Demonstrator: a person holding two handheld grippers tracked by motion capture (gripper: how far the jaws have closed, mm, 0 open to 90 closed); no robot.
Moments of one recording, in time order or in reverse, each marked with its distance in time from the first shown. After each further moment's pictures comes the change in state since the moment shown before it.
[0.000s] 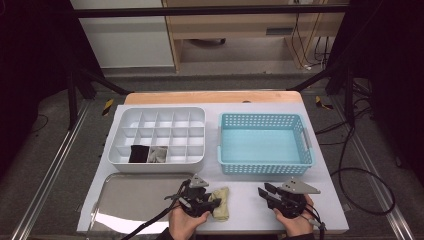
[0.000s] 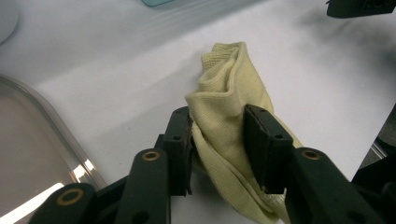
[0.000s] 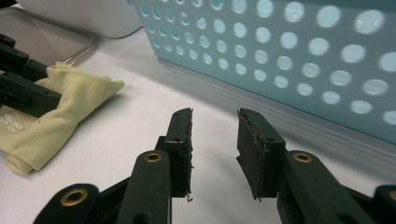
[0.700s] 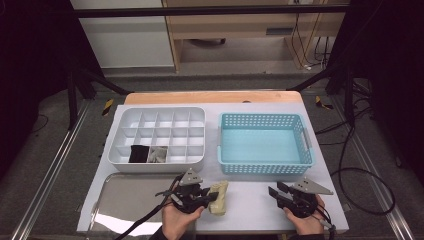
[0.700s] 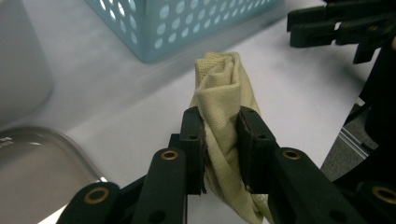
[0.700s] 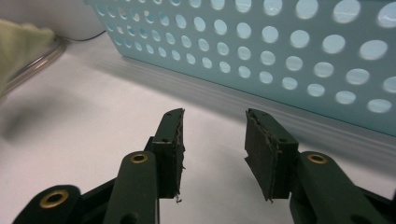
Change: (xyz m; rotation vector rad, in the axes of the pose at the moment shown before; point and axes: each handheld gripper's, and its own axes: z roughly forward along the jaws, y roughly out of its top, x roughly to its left) left arm 0.001 0.015 -0.040 -0.130 -0.043 0.069; right arm -0.022 -0.009 -0.013 -0.010 -0.063 0.049
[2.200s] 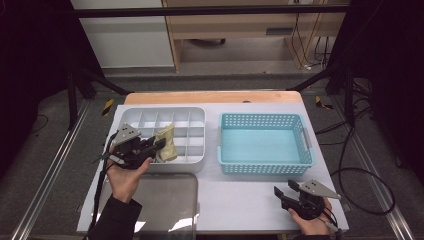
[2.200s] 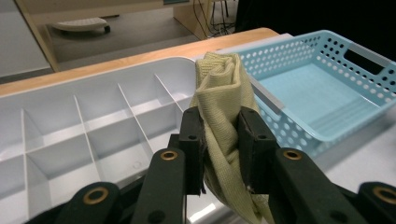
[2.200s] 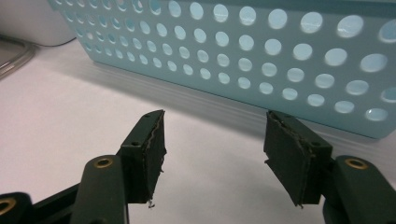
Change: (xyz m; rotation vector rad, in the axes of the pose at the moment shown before) left arm 0.091 0.064 -0.115 -0.267 0.333 0.011; right arm -0.009 -0.004 -0.011 -0.037 -0.086 0.001
